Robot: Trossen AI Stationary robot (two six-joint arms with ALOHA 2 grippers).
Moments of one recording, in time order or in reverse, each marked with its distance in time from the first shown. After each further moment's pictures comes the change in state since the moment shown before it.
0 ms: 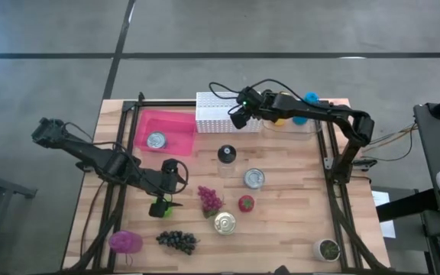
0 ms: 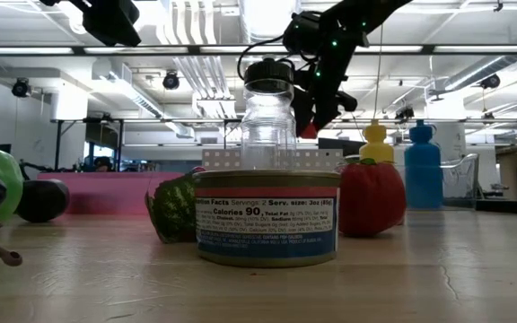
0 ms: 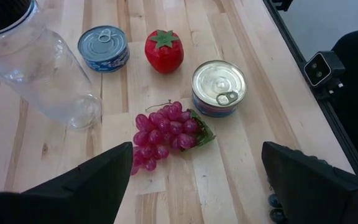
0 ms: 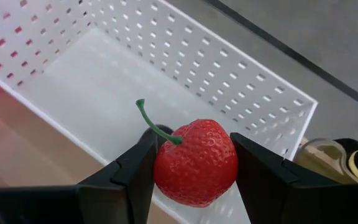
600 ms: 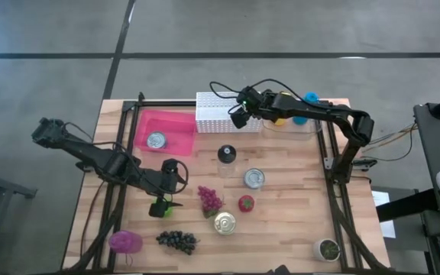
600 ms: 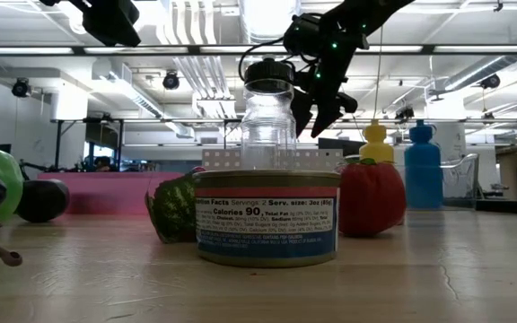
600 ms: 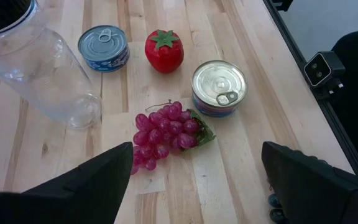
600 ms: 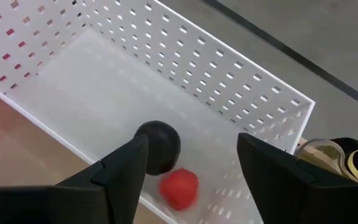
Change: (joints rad) left arm 0.000 0.000 0.000 0.000 0.000 -0.003; right arm -0.006 0.004 -0.004 0.012 0.002 0.003
